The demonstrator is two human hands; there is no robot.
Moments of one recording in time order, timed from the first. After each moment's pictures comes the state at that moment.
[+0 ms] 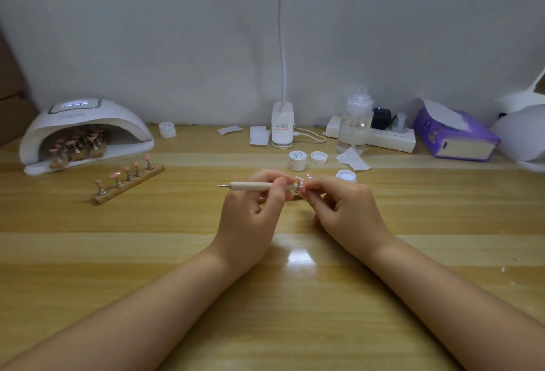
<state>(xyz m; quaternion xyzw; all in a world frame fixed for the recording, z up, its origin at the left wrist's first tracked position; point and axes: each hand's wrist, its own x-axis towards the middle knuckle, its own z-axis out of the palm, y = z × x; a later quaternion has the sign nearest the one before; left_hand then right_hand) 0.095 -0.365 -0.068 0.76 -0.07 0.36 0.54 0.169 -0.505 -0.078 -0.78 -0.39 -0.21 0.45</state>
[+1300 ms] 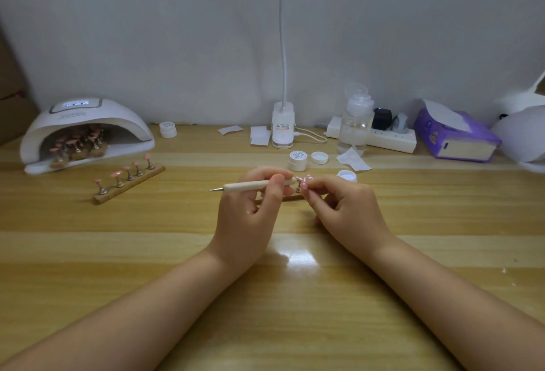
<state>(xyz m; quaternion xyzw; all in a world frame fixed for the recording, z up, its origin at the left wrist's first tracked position) 0.093 -0.365 -0.067 0.72 -0.07 0.38 0.57 0.169 -0.505 -0.078 -0.78 -0.37 -0.20 0.46</state>
